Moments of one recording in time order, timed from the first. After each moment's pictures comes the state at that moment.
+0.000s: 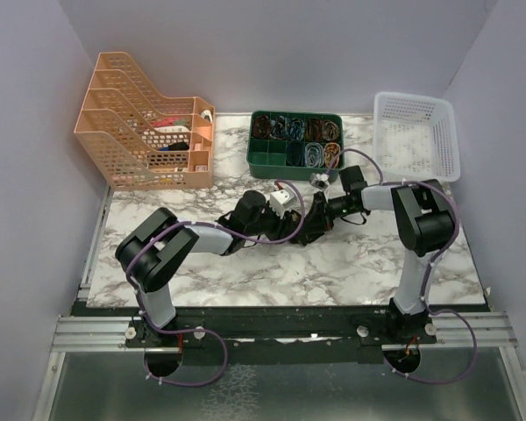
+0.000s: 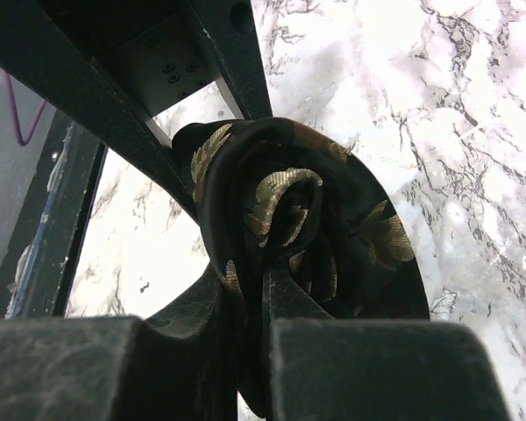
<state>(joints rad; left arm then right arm) -0.73 1.77 0.75 0.57 0.40 -0.11 0.25 1.96 0.98 -0.14 -1.34 -0.58</state>
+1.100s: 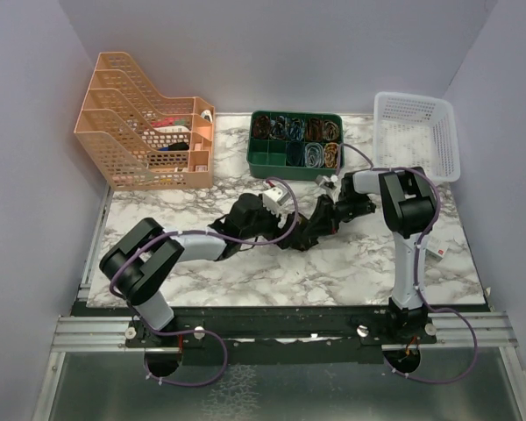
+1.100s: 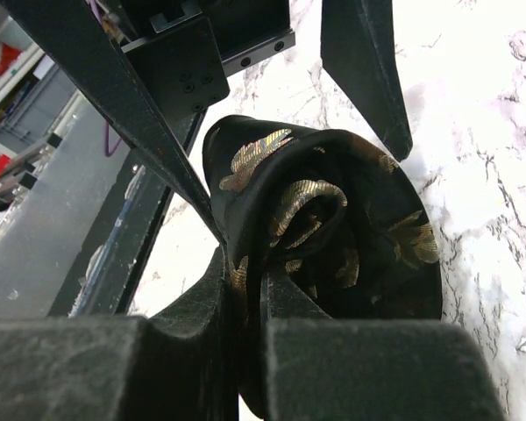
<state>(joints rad) -0.75 1.66 0.70 0.54 0.28 -0.21 0.23 2.22 1.32 -1.39 -1.53 -1.74</state>
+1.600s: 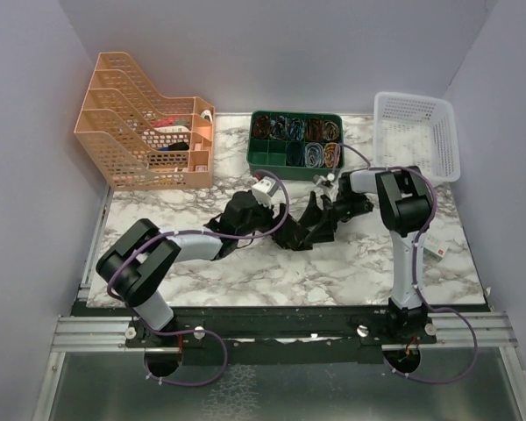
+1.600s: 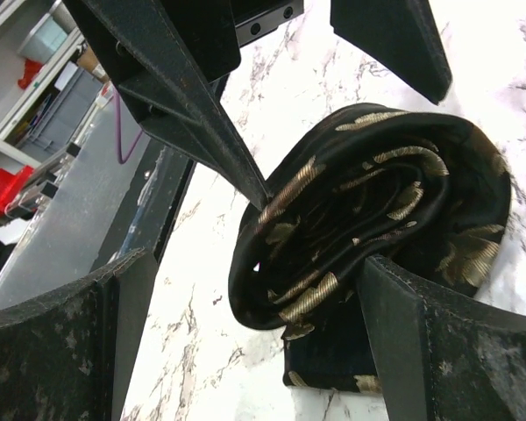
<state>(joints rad) -0.72 1.62 0.67 0.59 0.17 -0.35 0.24 2.25 1.36 -1.43 -1.54 -1.70</state>
